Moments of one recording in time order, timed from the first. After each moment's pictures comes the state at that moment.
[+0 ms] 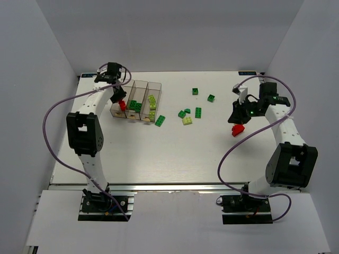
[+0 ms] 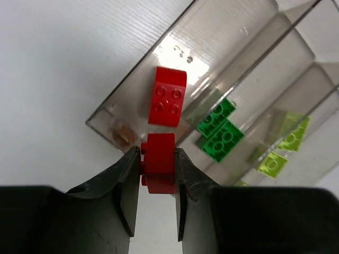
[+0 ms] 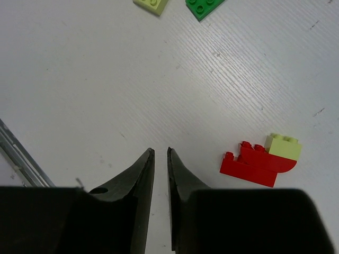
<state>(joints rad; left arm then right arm) -0.13 1.97 1.76 -0.79 -0.31 -0.66 -0.09 1.50 1.26 -0.87 -0.75 -0.66</state>
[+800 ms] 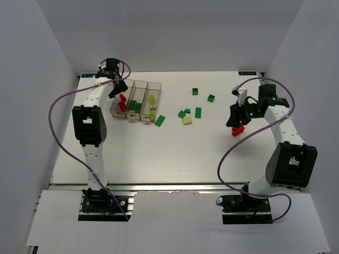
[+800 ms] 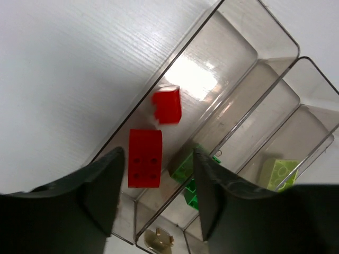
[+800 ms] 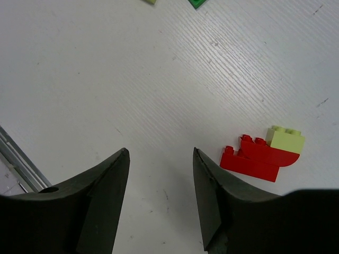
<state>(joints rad) -0.07 2.21 1.99 -0.74 -0.25 -0.55 -0.09 1.50 1.23 -0.86 -0.72 -0.67</state>
